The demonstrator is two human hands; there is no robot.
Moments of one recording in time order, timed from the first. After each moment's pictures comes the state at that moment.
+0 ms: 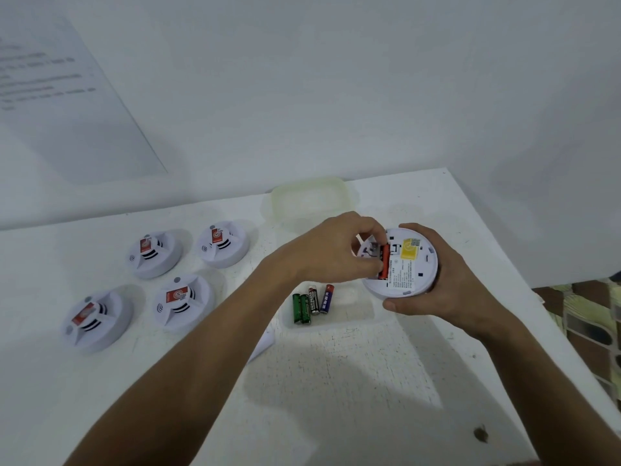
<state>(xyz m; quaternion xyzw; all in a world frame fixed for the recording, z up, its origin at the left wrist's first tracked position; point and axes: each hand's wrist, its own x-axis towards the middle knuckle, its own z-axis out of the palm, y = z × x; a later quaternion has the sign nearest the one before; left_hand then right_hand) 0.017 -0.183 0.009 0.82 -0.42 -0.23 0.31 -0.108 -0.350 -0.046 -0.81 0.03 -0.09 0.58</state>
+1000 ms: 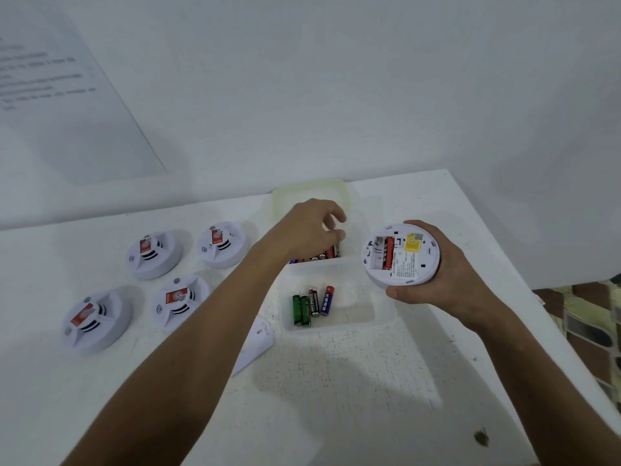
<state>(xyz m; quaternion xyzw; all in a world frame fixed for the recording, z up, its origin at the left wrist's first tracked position) 0.065 -0.176 -0.009 0.88 -0.32 -0.17 0.29 -0.097 -0.356 -0.047 -0.80 0.05 -0.11 0.58</state>
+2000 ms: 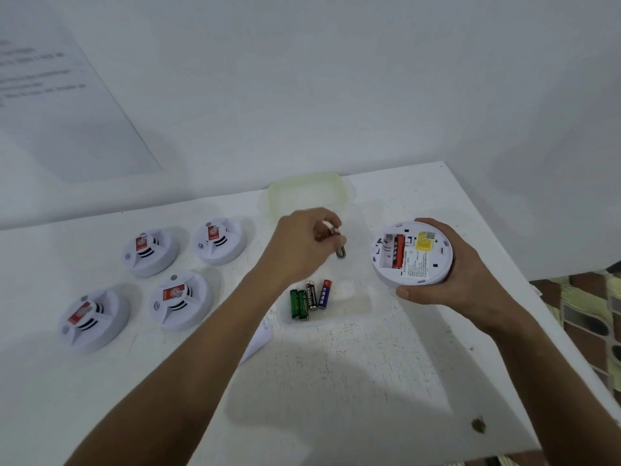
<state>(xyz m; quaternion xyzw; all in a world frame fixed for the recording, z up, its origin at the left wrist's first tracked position) 0.029 -0.163 -0.018 0.88 -0.27 -0.10 0.38 -0.117 -0.367 -0.052 -0.78 0.05 -0.11 0.61</state>
